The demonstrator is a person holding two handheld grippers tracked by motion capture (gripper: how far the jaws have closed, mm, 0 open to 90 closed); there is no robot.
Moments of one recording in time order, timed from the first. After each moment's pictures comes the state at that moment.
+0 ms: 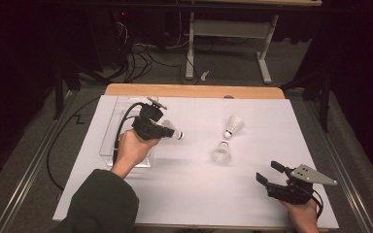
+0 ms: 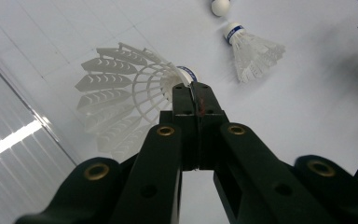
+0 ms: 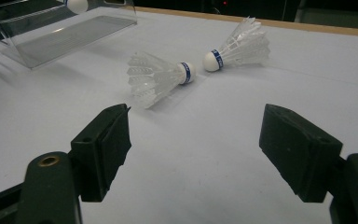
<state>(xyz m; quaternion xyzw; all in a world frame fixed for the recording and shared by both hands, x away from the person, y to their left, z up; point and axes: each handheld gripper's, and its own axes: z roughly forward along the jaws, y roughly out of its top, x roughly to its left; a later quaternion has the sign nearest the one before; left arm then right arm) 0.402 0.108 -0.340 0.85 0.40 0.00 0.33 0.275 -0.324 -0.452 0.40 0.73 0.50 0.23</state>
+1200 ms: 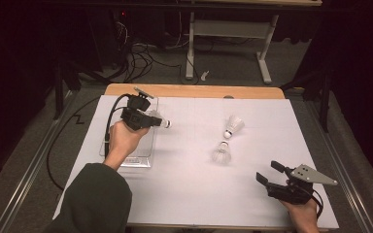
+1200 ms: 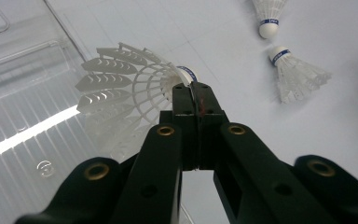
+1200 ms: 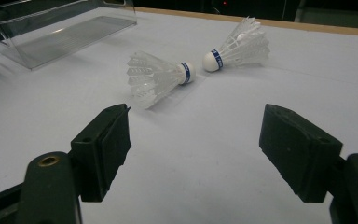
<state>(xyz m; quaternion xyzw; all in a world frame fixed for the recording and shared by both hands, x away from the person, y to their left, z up) 0.425 0.138 -0.337 0.83 0.45 0.03 0.33 0.275 -0.324 -0.452 0.40 0.73 0.50 0.23</state>
